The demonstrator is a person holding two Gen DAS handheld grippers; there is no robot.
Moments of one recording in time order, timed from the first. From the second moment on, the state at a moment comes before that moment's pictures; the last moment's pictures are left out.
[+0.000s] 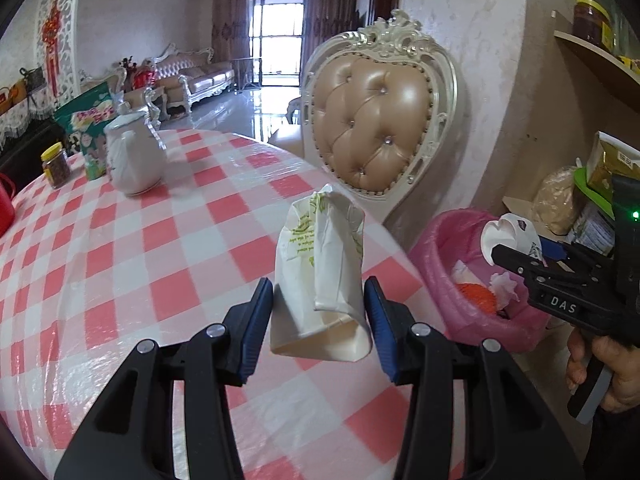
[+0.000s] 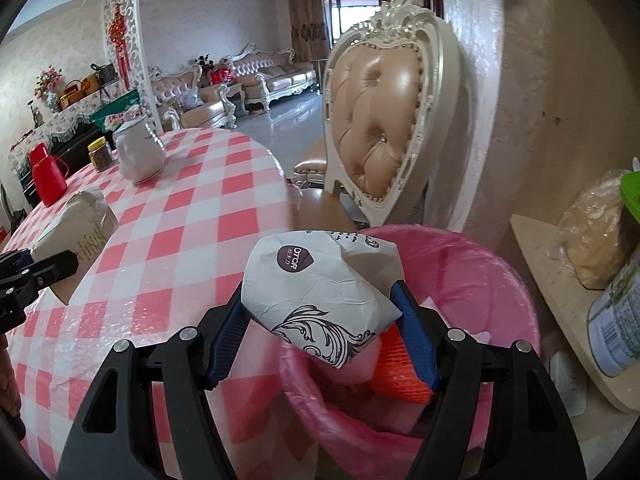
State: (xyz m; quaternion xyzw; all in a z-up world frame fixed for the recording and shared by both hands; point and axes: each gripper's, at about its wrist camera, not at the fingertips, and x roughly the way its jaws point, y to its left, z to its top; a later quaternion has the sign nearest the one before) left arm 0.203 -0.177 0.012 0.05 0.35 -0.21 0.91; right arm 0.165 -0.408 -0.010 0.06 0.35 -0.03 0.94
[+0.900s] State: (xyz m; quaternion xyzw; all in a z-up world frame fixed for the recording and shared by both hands) left arm 0.210 -0.324 0.006 0.06 0.36 -0.30 0.88; right arm 0.164 -0.499 -0.026 0.07 0.35 -0.07 0.93
